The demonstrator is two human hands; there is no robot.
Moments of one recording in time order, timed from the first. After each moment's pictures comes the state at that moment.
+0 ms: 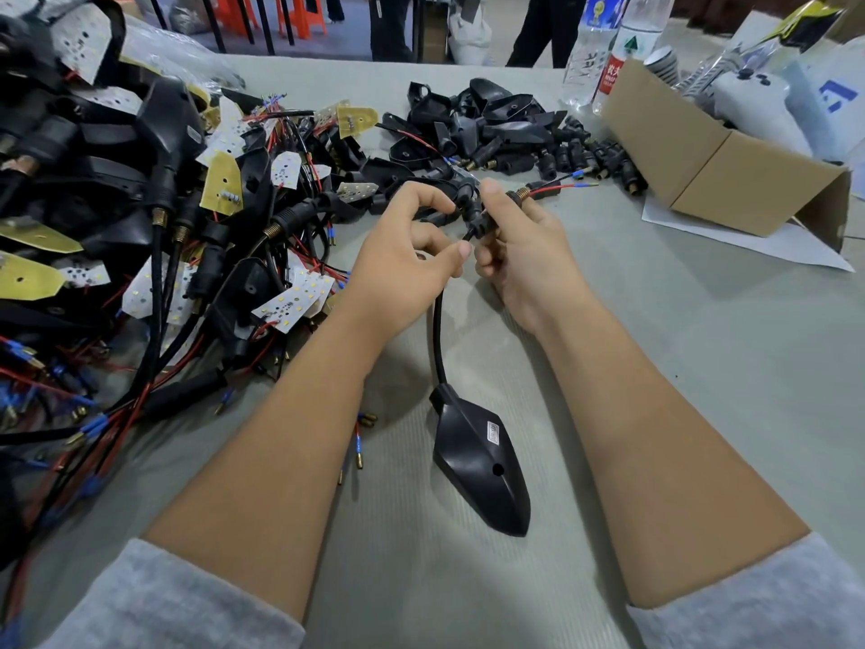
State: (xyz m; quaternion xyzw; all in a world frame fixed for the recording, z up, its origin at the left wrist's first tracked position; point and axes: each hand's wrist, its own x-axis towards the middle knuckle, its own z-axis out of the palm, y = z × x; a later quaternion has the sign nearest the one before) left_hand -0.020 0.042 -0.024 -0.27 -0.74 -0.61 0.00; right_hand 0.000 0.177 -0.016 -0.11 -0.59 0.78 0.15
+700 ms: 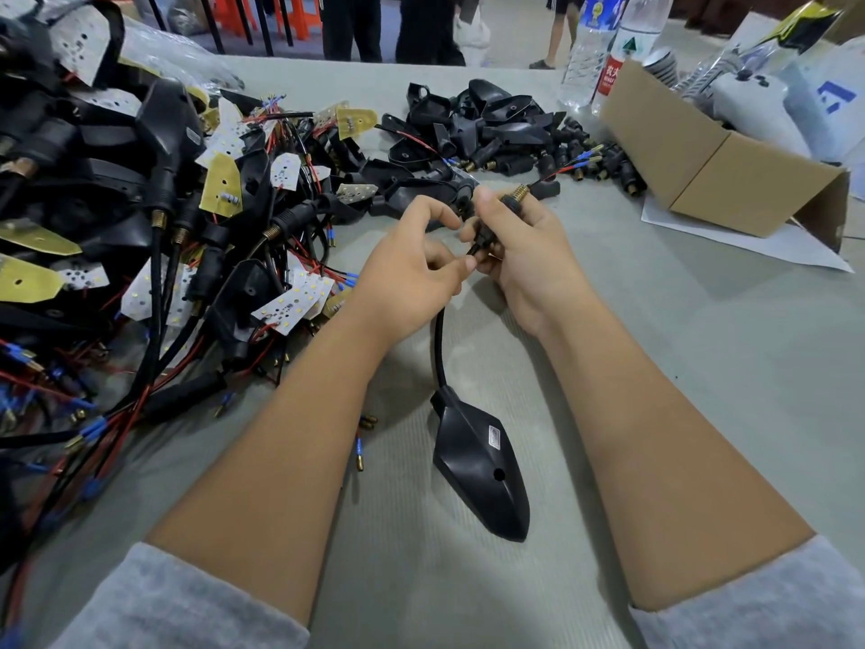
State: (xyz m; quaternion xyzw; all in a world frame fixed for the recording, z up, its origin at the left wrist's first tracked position) left_hand -0.018 0.043 -0.022 -0.28 -0.79 -0.55 -0.03; right_hand 0.006 0.177 -0.014 -0.06 -0.64 0.75 0.15
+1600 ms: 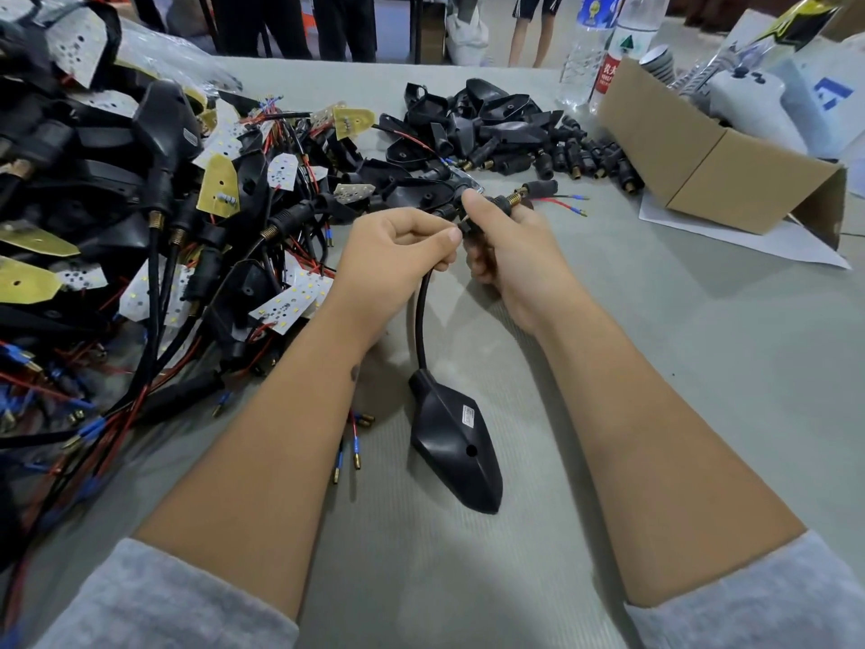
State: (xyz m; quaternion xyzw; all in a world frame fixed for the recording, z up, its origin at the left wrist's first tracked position) left_hand -0.021 0.040 -0.019 -0.21 -0.69 -0.69 -0.03; right_hand 0.004 0.175 -0.014 -0.10 -0.67 0.72 0.13
